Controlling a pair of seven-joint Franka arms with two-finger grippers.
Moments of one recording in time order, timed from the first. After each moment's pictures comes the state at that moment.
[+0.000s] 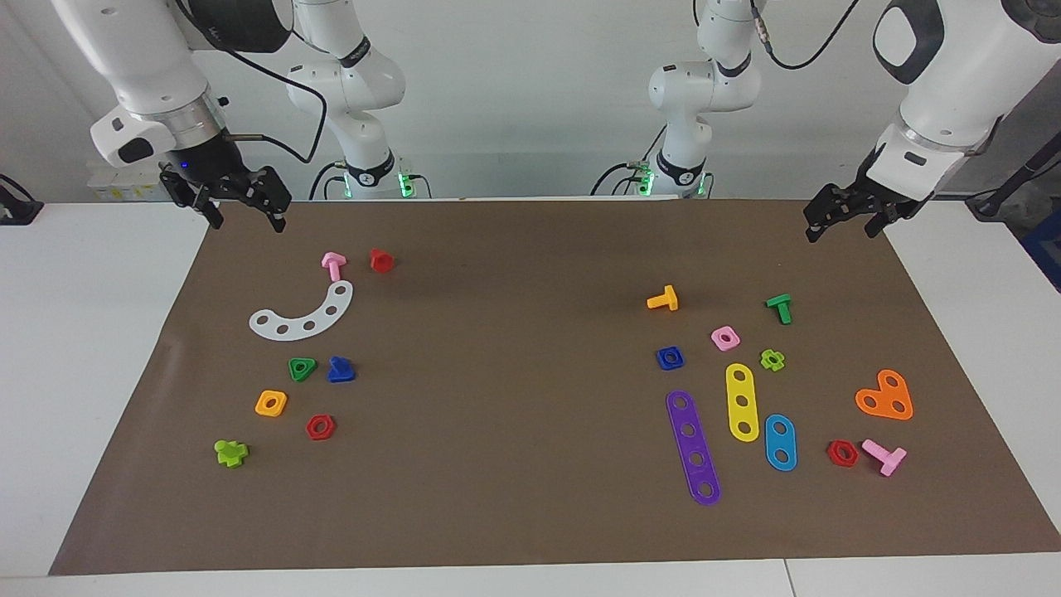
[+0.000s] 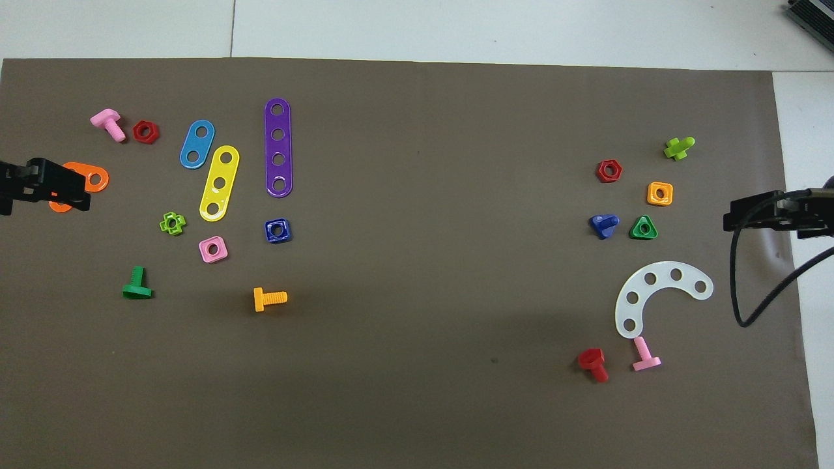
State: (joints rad) left arm -0.05 0.09 0.03 -1.46 0.01 1.48 -0.01; right arm 0.11 -0.07 -0.15 -1.68 0.00 1.62 0.08
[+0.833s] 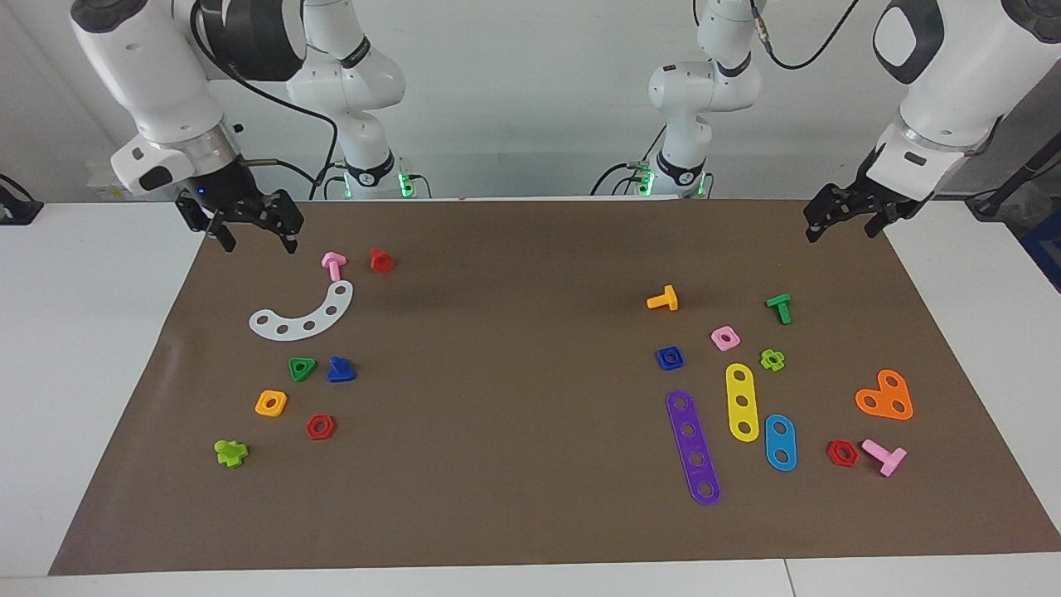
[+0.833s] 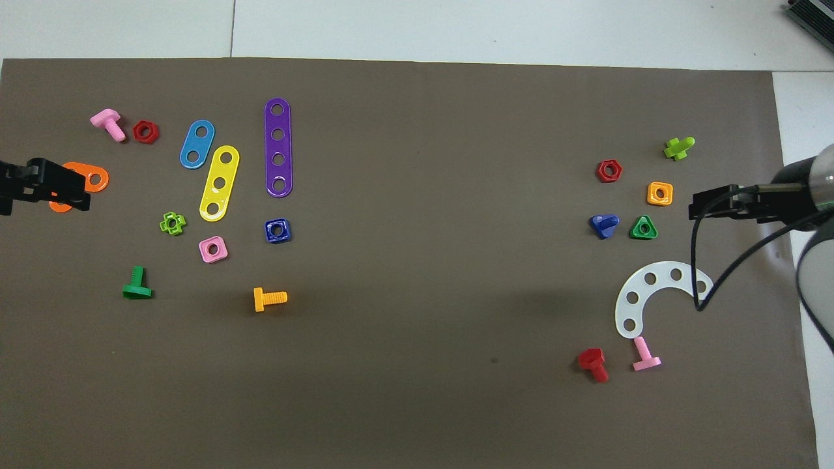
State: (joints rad) left arm -0.05 0.09 0.03 -1.46 0.01 1.48 -0.01; right arm 0.14 -0.01 -0.15 -1.76 0.02 1.79 0.00
